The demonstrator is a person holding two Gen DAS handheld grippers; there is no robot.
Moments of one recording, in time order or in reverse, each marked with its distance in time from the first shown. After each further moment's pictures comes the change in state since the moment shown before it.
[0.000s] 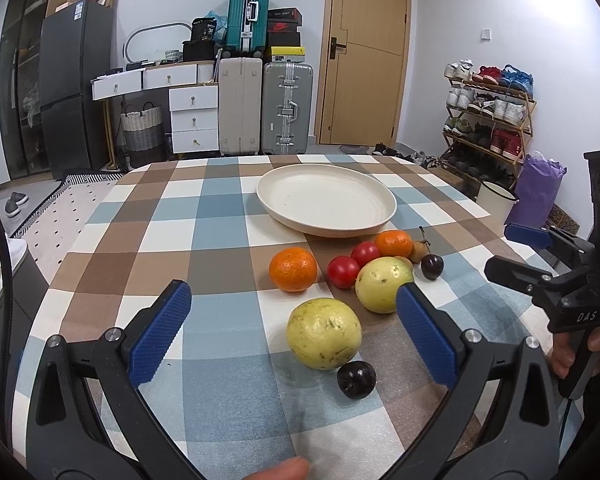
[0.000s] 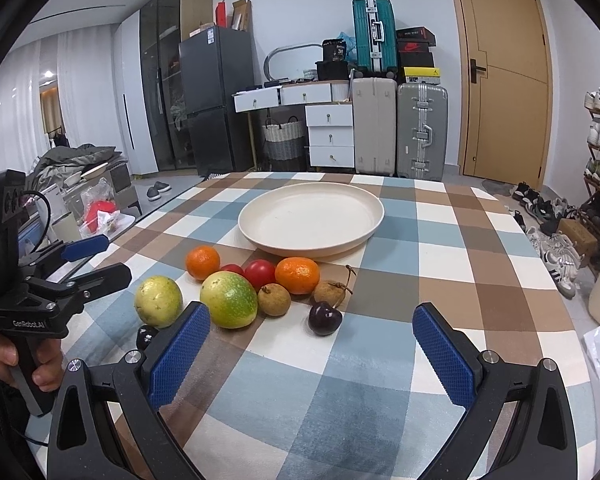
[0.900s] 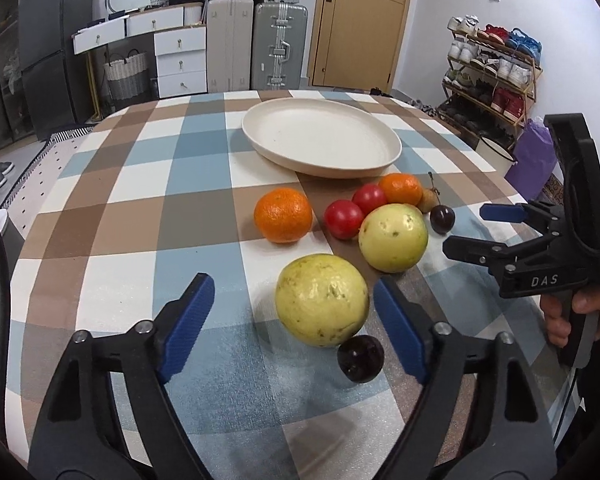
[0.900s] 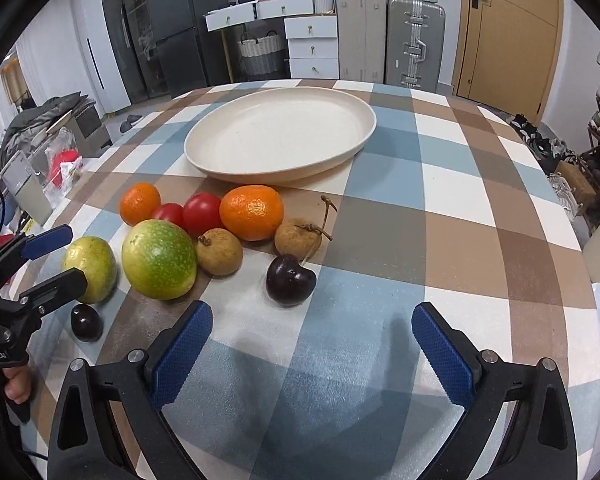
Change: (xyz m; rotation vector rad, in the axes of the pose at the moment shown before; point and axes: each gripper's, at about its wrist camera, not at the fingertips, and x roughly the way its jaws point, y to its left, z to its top) left arm 0.048 -0.002 -0.002 -0.012 0.245 -0.043; right arm 0.085 -0.019 0.005 0.035 0.351 -0.051
